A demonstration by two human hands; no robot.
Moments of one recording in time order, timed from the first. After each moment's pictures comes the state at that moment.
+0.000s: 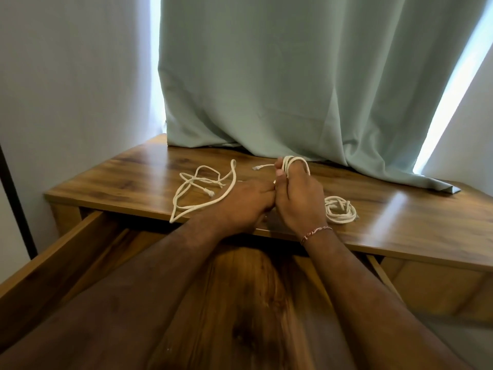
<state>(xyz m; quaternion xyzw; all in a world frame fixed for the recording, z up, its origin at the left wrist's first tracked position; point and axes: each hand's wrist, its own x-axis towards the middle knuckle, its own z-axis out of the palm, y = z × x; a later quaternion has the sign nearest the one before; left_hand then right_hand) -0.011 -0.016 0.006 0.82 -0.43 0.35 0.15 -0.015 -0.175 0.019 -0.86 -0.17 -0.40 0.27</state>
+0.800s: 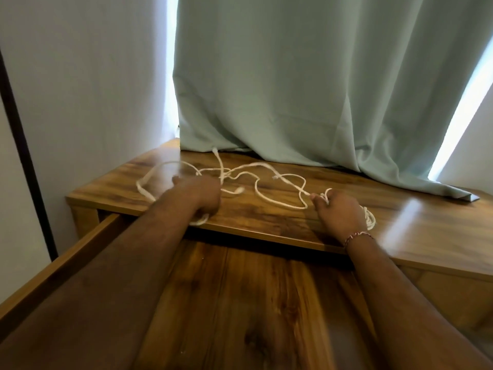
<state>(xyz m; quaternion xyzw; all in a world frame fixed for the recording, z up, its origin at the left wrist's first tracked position) 0.003 0.072 0.036 1.00 0.00 0.02 0.02 0.004 -0.229 0.018 -0.95 0.00 -0.23 0.22</state>
